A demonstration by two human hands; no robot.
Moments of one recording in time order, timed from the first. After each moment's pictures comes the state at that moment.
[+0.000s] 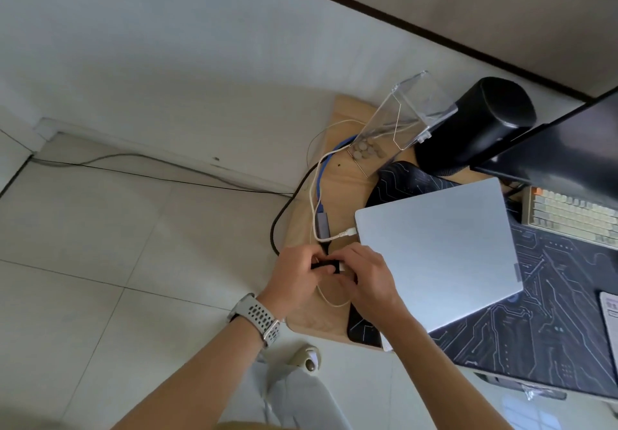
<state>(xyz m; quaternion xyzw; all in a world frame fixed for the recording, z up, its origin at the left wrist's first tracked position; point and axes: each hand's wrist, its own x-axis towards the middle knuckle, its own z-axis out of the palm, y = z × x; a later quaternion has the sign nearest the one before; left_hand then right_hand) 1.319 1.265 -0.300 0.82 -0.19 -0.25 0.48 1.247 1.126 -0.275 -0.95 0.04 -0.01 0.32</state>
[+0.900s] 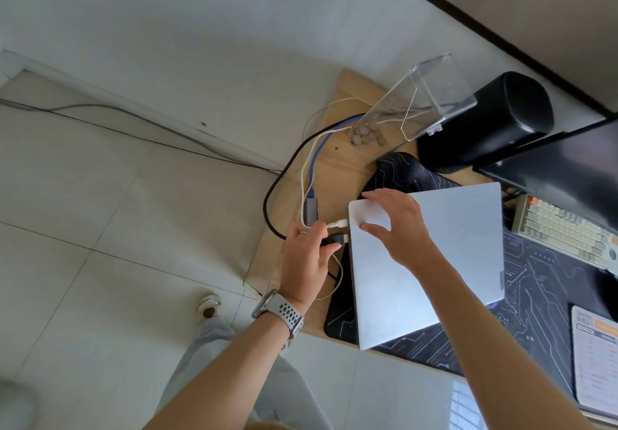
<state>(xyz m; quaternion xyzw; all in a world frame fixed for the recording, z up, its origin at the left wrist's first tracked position) 1.296 1.211 -0.337 0.84 -0.14 -0.01 0.53 1.300 1.030 -0.268 -0.99 0.05 0.05 0.15</state>
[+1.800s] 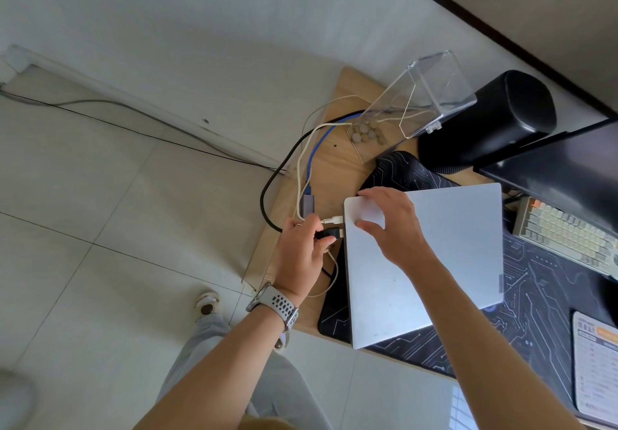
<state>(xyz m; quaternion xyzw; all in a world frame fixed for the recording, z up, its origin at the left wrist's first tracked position) 1.299 1.207 -0.343 0.84 -0.11 -0.02 0.54 1.300 1.034 -0.269 -0.98 0.06 0.05 0.17</state>
